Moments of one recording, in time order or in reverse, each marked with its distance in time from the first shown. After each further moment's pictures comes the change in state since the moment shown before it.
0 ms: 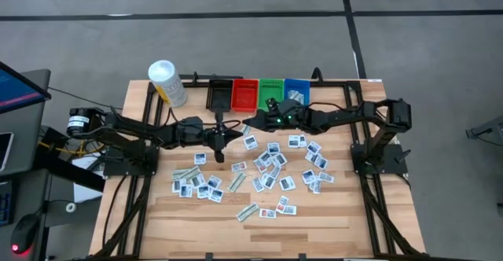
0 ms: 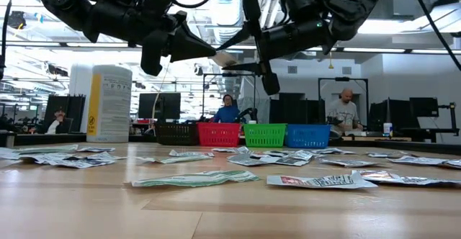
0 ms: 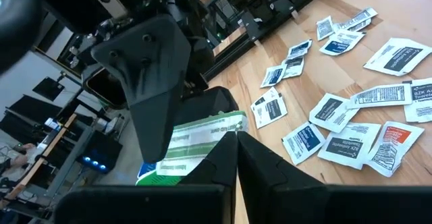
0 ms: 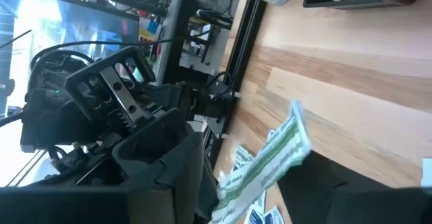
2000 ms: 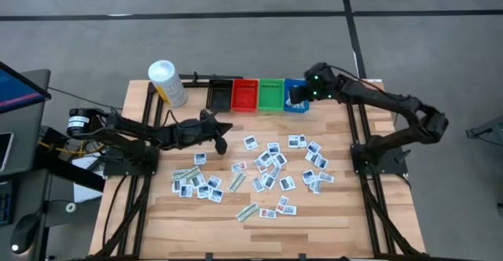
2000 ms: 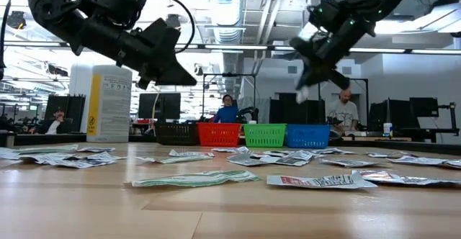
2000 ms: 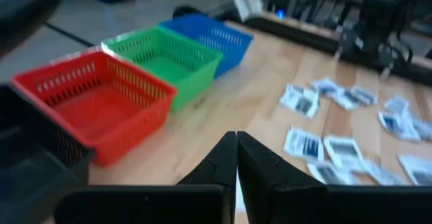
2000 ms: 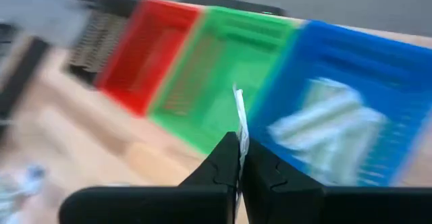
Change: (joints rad) left arm 0.035 0.000 -0.105 0.002 -0.261 -0.975; right arm -0.461 -0.355 -0.002 -0.889 0.055 -0.668
